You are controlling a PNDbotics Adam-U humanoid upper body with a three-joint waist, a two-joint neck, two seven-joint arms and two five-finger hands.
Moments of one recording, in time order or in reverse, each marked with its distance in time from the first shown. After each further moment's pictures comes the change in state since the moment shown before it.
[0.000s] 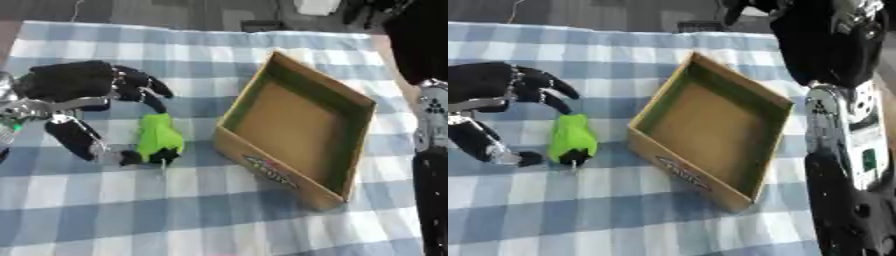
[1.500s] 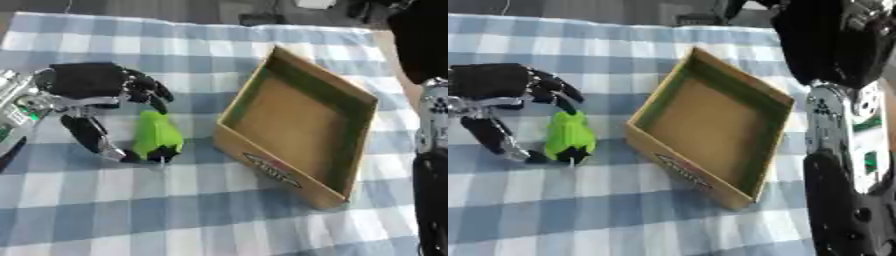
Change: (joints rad) left arm -0.013 -0.022 -0.024 0.166 -0.133 -0.086 -0.007; right arm -0.038 0.052 0.014 0.000 -0.013 0.015 0.016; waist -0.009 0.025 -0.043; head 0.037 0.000
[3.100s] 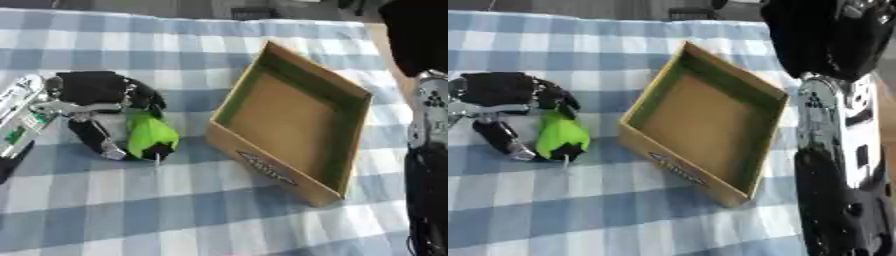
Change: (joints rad) left arm -0.037 -0.055 0.006 0.116 -0.122 -0.046 0.065; right arm -0.030 0.035 0.011 0.000 -0.013 0.010 0.011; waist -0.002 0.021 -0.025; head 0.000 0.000
